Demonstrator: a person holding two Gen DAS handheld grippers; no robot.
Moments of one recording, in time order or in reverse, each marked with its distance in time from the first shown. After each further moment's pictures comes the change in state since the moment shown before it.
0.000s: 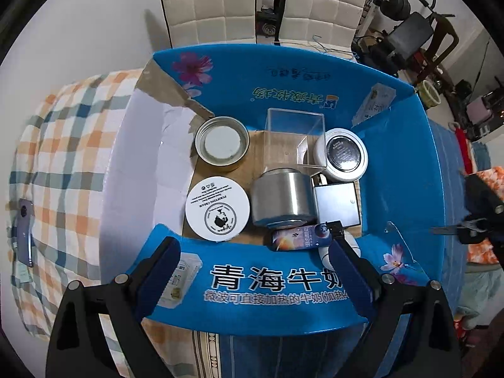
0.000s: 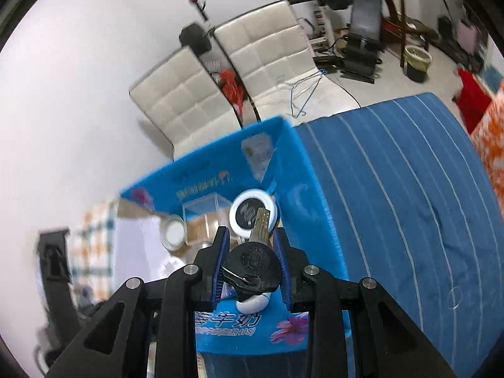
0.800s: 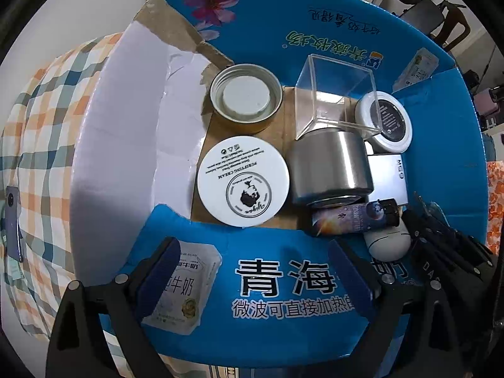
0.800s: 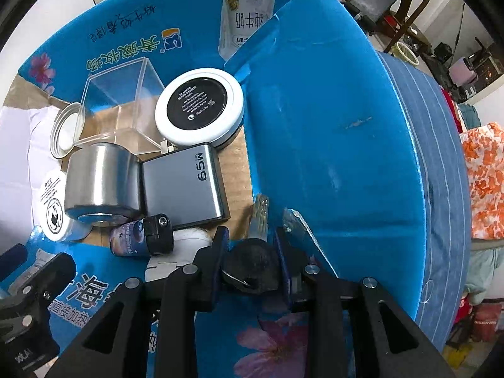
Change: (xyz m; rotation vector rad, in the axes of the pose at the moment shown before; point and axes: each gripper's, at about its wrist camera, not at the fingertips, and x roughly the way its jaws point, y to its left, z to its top) left arm 0.055 0.030 -0.016 0.003 0.099 0.006; right arm 0.111 0.014 -0.040 -0.150 0.276 -0.334
